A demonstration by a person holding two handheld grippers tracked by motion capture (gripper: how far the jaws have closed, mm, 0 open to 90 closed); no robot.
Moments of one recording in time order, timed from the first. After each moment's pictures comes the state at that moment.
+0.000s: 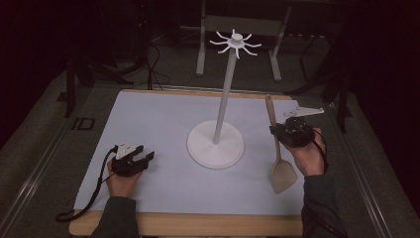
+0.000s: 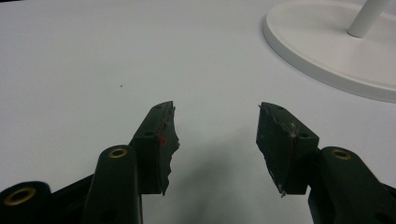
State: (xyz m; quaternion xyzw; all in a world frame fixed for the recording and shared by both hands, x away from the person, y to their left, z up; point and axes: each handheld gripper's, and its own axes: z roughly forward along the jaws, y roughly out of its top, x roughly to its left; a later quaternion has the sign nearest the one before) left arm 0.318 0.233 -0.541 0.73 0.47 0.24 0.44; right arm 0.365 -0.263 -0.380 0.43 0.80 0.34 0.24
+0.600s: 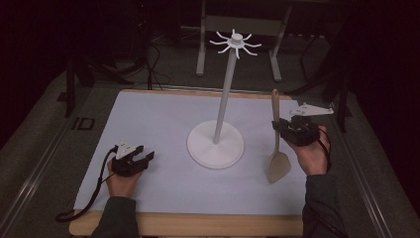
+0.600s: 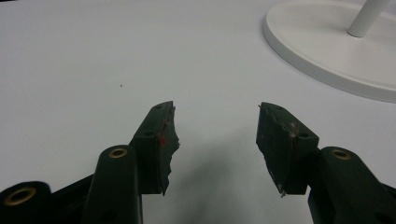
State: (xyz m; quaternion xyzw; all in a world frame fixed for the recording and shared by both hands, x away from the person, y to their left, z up) left arm 0.318 0.233 -0.541 0.73 0.47 0.24 0.44; right arm 0.358 -0.268 -0.367 0.41 0.79 0.39 0.26
